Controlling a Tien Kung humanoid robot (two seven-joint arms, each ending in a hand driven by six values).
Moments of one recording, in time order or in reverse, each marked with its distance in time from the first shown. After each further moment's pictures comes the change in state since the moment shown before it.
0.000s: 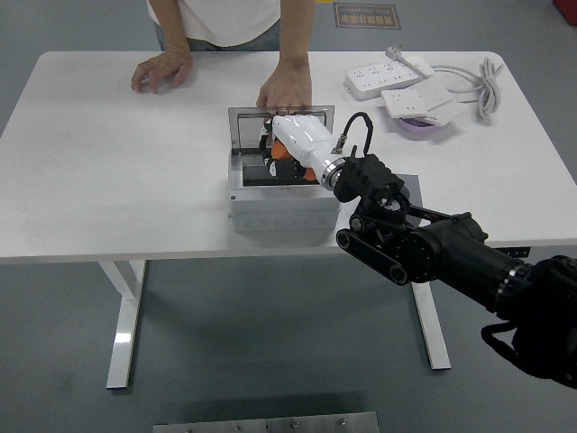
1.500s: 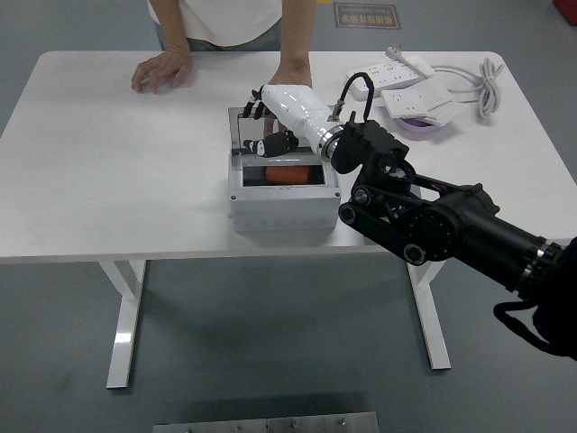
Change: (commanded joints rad) left arm 0.020 -0.002 0.002 -0.003 -0.017 0.010 0.005; right arm 0.085 -0.100 0.081 0.213 0.019 0.131 -0.112
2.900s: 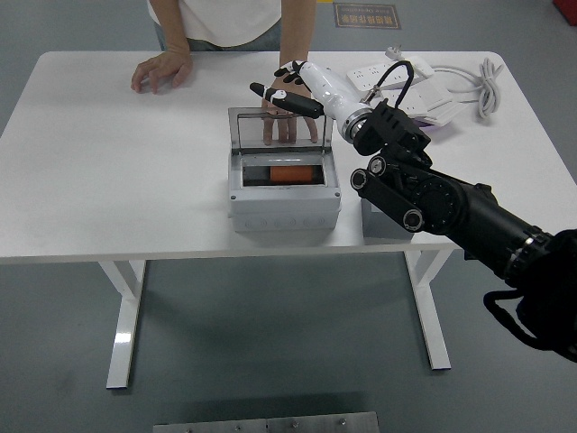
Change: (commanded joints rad) left arm -0.027 0.010 -0.018 -0.002 0.037 -0.018 0.014; right arm 0.010 0.075 0.041 -0.263 0.226 -0.055 0.116
